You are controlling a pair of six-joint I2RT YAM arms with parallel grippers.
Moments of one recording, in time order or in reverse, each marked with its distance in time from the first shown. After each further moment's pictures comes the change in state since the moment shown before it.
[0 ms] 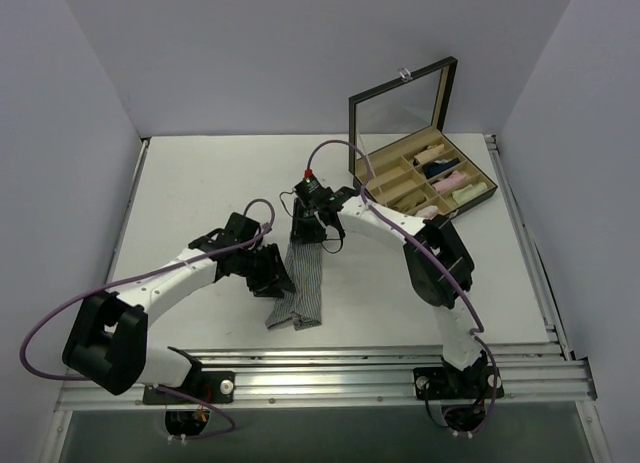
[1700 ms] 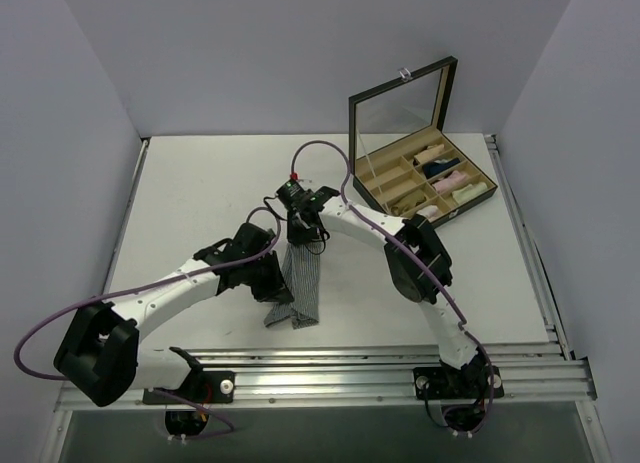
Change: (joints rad) left arm -0.141 -0.055 -0.040 0.037 -0.155 -0.100; right arm 0.050 0.147 0.184 -0.147 0.138 -0.045
